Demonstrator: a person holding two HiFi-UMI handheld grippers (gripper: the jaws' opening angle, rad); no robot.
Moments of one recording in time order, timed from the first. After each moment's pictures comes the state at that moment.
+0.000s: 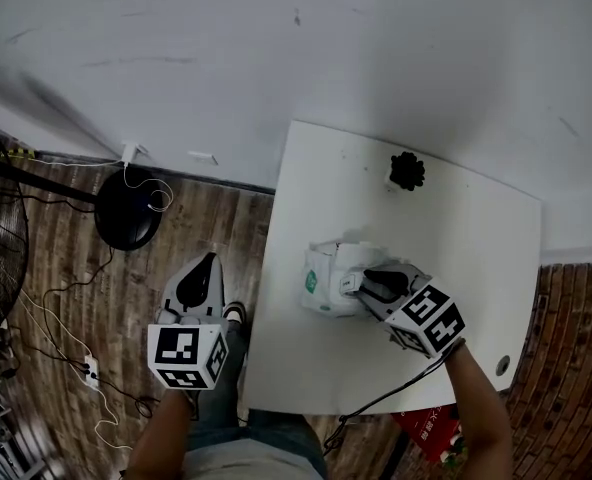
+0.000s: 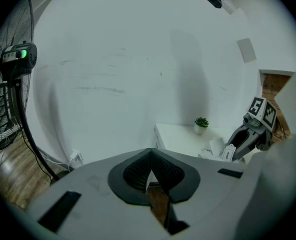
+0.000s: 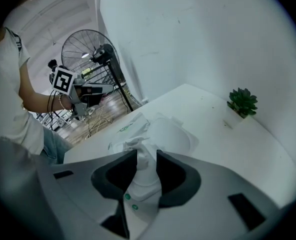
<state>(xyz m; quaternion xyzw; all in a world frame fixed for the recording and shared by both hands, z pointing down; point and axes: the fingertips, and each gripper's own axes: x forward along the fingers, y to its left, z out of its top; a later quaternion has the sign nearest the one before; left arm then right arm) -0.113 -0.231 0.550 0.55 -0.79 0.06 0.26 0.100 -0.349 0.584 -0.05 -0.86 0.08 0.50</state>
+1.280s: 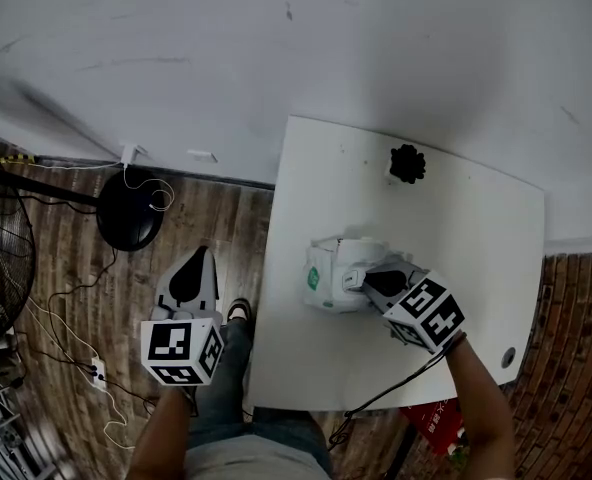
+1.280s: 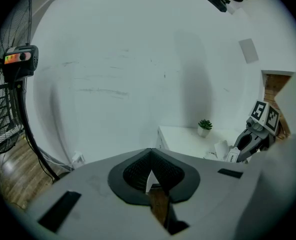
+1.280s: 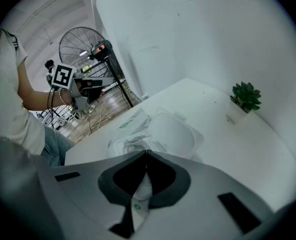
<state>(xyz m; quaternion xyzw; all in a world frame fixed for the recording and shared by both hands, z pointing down) -0.129 -0.232 0.545 0.54 -0.80 0.06 0.26 0.103 -0.345 0.590 -0.05 -0.84 0.09 0.53</state>
